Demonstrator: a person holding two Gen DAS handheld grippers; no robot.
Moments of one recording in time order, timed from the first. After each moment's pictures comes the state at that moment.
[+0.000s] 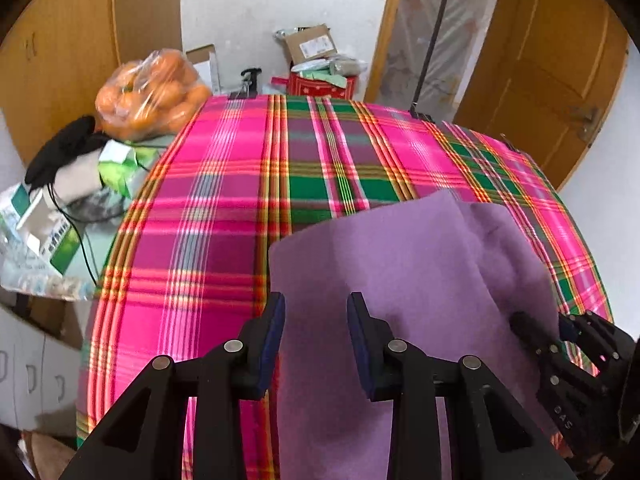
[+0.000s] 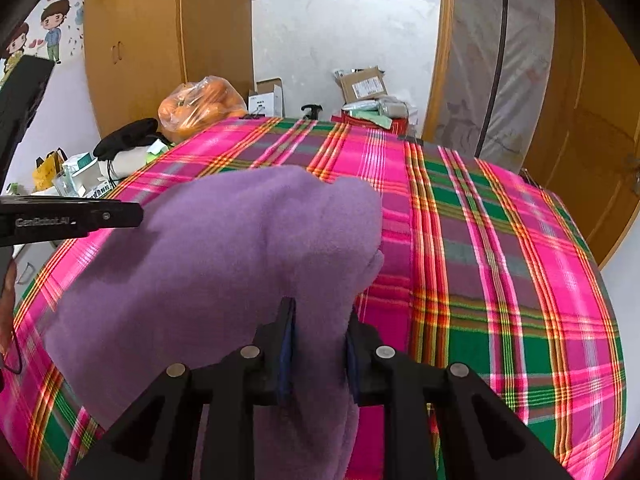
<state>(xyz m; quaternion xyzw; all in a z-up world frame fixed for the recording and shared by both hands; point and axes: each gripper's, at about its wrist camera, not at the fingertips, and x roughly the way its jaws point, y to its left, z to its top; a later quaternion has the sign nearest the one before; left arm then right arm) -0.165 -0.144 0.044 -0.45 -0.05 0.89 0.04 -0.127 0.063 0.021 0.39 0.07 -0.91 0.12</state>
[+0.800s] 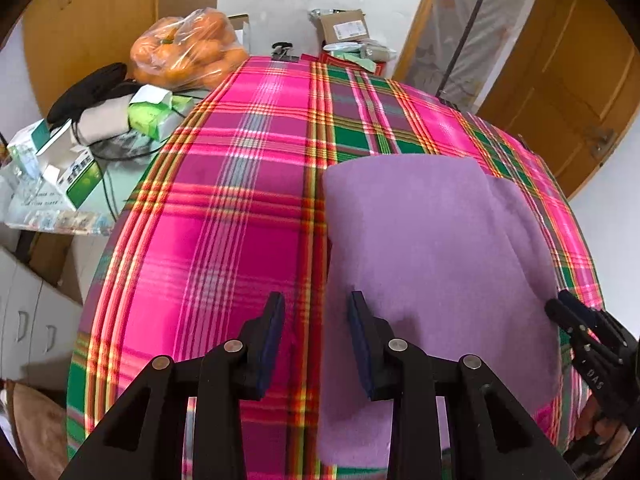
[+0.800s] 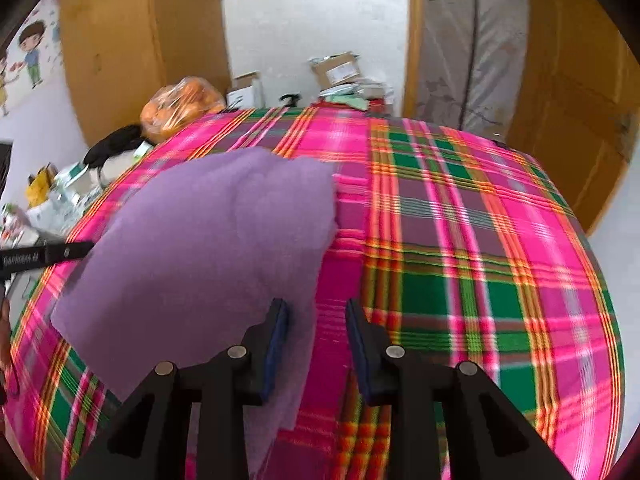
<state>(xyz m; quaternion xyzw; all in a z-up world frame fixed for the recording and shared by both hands) -0.119 -0.176 0.024 -0.48 -0.10 0.87 0.01 -0.094 0.105 0.029 0.40 0.03 -0.91 0.09</state>
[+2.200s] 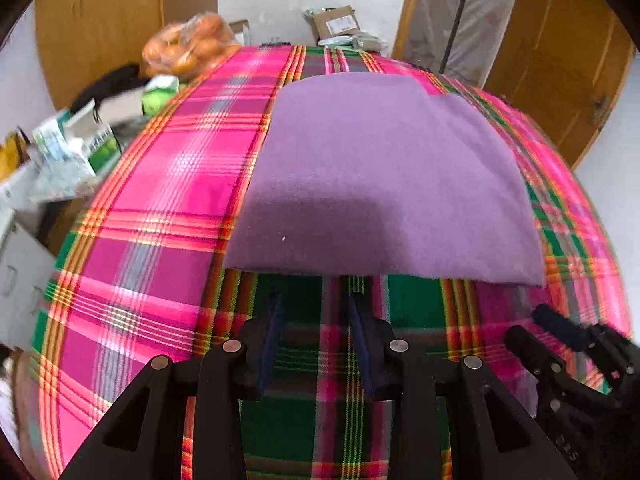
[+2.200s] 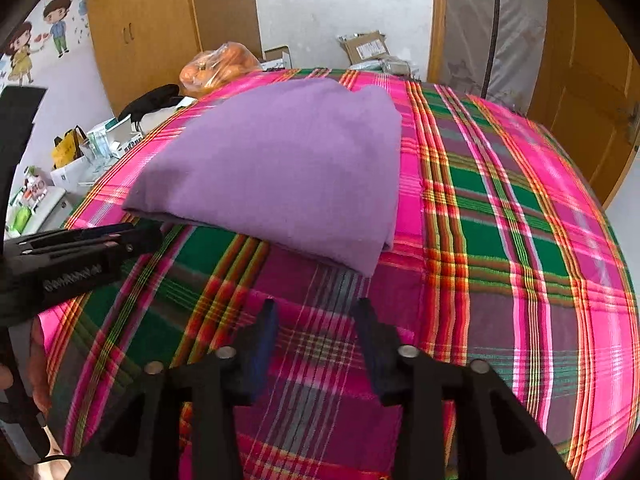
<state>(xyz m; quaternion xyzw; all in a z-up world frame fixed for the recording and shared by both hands) -0.018 -0.098 0.000 -0.47 -0.05 0.88 -0.01 0.005 0.072 -0.003 0.44 0.05 -0.89 0.13</state>
